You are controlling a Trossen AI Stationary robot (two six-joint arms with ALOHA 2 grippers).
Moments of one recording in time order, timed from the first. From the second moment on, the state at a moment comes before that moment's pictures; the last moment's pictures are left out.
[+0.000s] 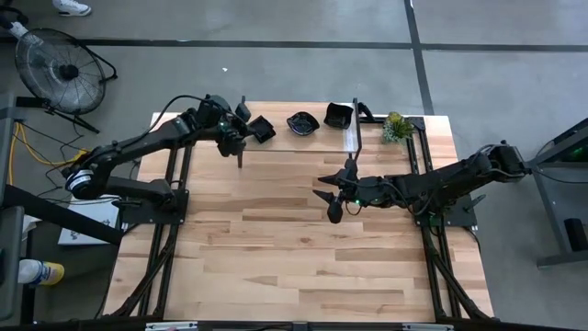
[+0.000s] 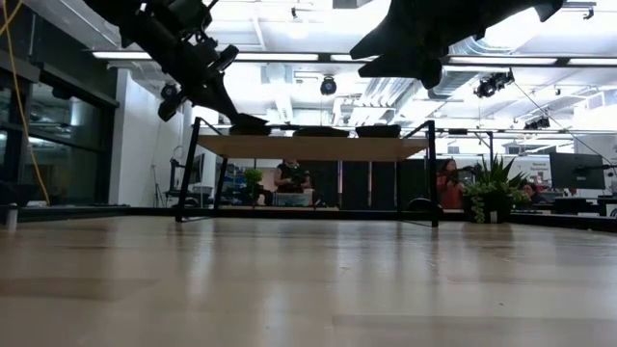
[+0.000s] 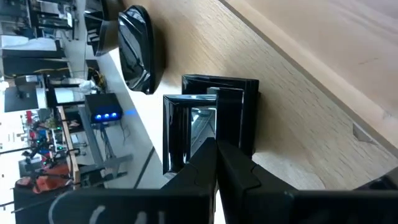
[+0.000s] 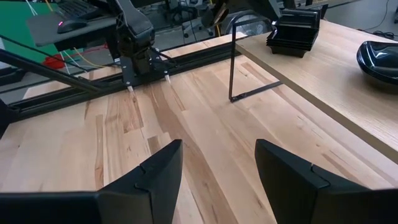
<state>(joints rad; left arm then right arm) 0.64 1.15 0.89 -0.33 0.12 1.57 0.17 1.30 0.74 0.22 0.45 0.33</state>
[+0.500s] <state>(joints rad) 0.64 1.15 0.89 -0.36 0.15 1.54 0.17 1.30 0.74 0.22 0.45 0.32</state>
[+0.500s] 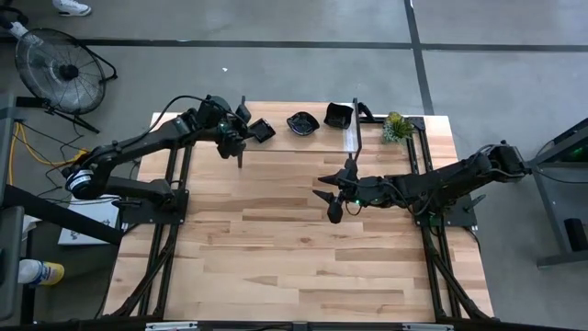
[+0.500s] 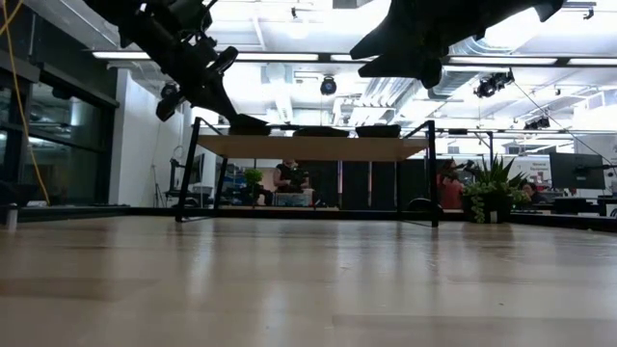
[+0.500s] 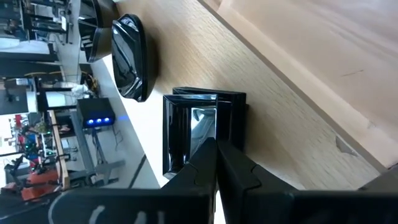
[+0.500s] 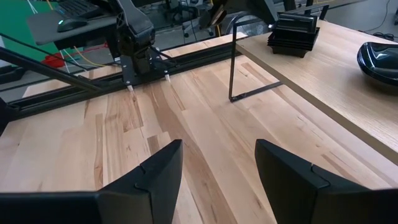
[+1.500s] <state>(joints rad) 0.64 1.15 0.89 -0.34 0.17 1.55 0.20 1.30 0.74 0.22 0.46 0.31</state>
